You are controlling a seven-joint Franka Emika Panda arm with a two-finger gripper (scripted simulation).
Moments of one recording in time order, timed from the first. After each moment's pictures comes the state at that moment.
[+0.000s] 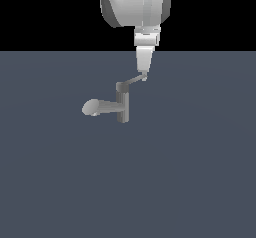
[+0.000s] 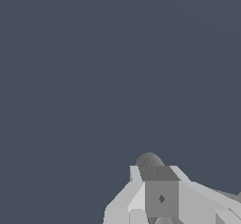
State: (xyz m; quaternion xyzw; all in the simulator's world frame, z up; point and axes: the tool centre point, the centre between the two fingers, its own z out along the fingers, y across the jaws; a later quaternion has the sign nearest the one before) arm 0.109 -0.065 0.188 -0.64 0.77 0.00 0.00
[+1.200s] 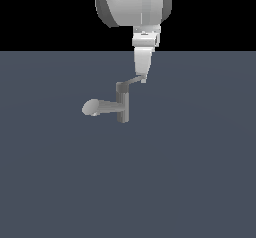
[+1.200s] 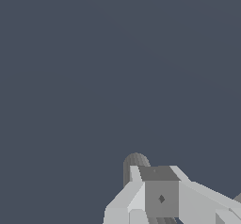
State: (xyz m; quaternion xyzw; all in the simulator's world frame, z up) arm 0.080 -0.059 0.186 -0.63 0.78 0.00 0.01
